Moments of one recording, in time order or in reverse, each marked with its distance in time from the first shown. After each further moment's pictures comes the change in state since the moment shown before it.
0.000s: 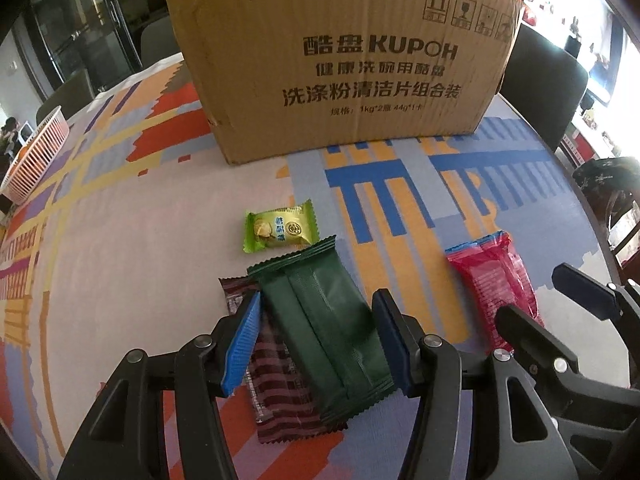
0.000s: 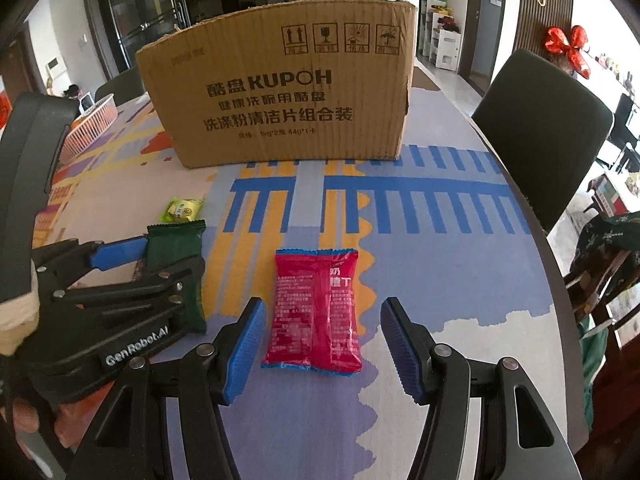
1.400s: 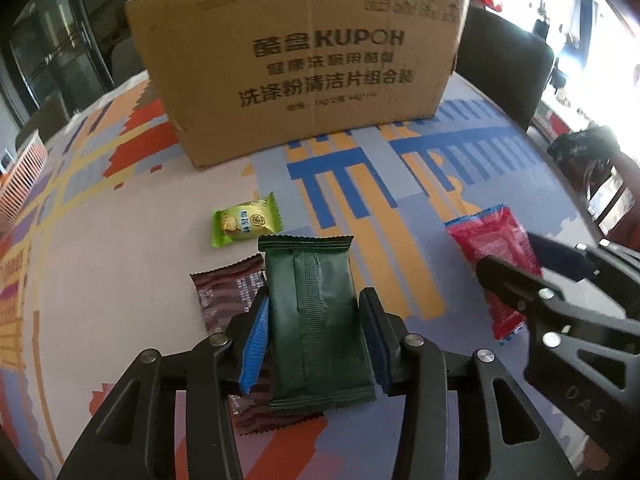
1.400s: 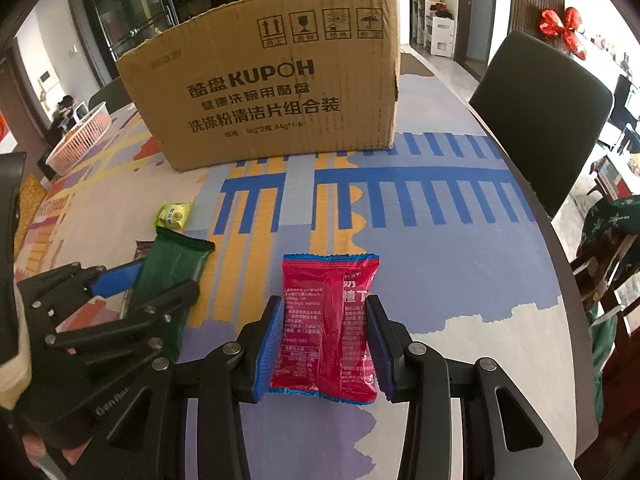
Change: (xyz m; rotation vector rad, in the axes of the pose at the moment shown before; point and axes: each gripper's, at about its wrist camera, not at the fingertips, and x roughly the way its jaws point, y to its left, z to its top) left arm -0.006 -0.017 -0.012 0.115 -0.019 -0.045; right arm 0.007 -0.012 0.000 0.056 0.025 0.021
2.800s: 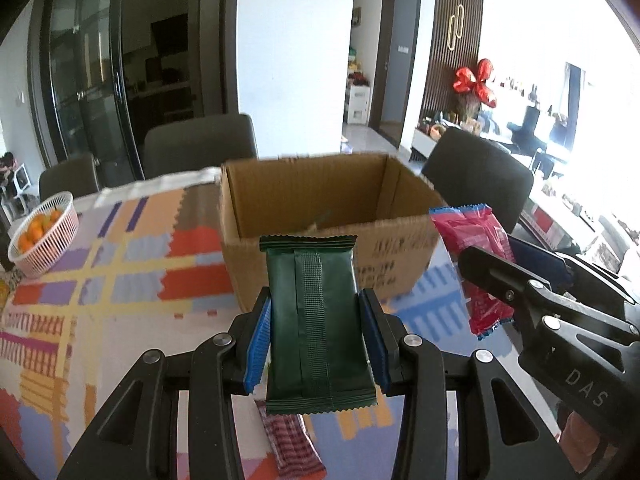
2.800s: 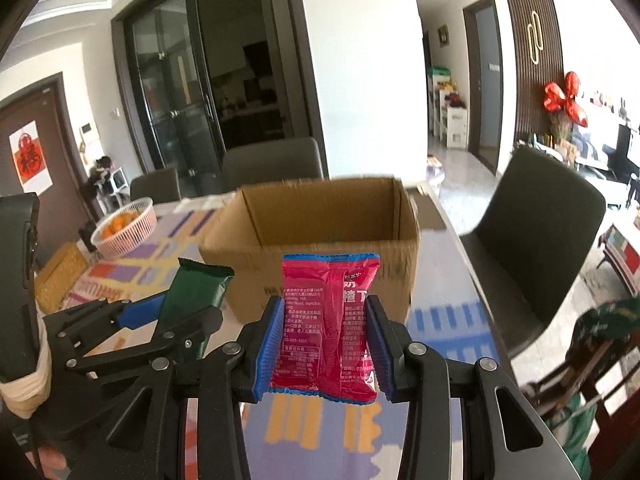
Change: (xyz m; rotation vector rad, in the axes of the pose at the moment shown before) left arm -0.134 0.044 0.079 -0.110 -0.356 -0.053; right arm -0.116 0.026 0.092 -0.053 -0.373 0.075
